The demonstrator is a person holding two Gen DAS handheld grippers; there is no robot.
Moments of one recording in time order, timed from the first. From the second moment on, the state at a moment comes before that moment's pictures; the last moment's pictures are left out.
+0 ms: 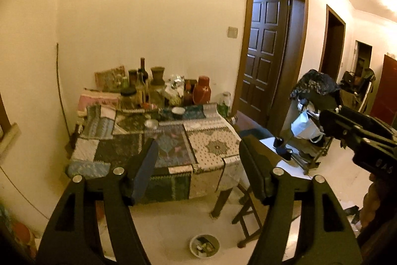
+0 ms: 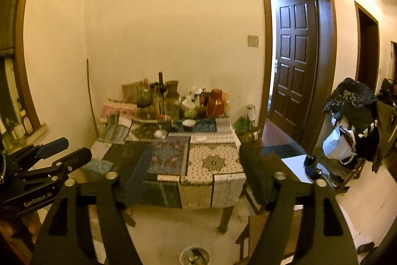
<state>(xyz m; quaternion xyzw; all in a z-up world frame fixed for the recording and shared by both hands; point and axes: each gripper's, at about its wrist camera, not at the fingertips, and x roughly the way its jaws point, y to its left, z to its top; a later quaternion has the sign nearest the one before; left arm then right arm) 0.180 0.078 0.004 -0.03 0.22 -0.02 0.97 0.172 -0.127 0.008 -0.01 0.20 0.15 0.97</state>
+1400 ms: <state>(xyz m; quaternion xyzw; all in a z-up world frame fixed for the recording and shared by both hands) 0.469 0.098 -0.019 -0.06 0.23 0.12 0.96 0.454 -0.123 -0.027 -0.04 0.29 0.25 0.92</state>
